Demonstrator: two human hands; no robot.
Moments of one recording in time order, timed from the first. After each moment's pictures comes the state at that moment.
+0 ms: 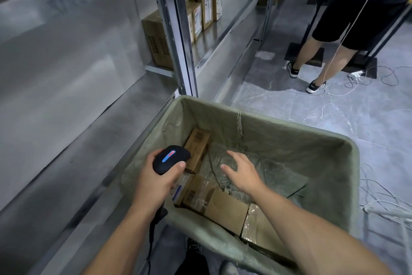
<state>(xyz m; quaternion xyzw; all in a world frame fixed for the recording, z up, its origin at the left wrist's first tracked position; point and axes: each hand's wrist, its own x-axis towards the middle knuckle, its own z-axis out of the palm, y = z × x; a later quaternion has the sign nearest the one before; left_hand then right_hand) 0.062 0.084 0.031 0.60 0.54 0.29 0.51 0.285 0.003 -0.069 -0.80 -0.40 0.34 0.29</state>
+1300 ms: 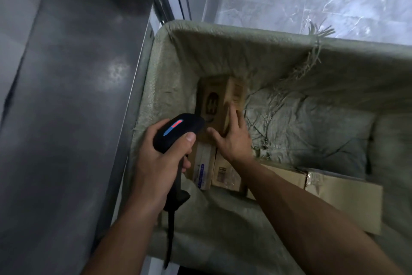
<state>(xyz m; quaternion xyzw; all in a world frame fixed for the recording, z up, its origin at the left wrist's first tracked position) 0.094 0.265 -0.085 0.52 0.57 0.10 0.63 0.218 0.169 -0.242 -0.88 -0.19 0.34 0.28</state>
